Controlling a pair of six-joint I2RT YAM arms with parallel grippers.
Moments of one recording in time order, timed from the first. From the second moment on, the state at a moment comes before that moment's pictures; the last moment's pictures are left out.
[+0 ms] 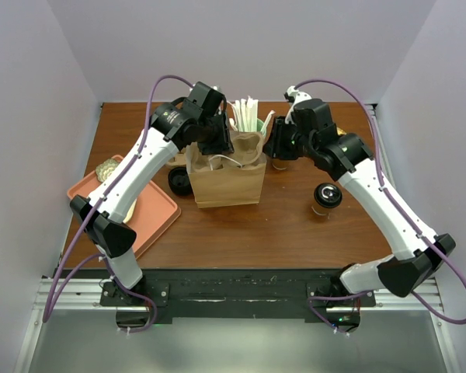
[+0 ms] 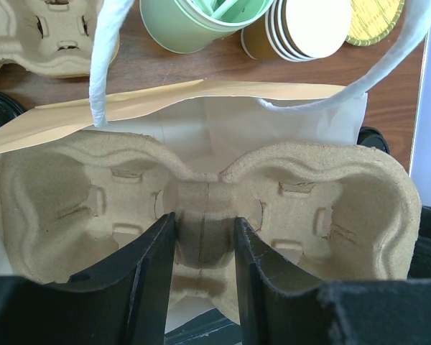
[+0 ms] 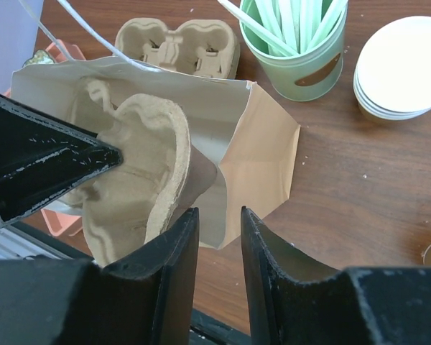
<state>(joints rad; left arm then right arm) -0.64 1.75 2.02 -1.14 -0.05 -0.70 0.57 1.39 1.60 -0.81 0.03 0.47</state>
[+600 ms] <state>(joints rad) -0.64 1.75 2.02 -1.14 -0.08 -0.70 0.57 1.42 1.54 -0.78 0.01 0.43</state>
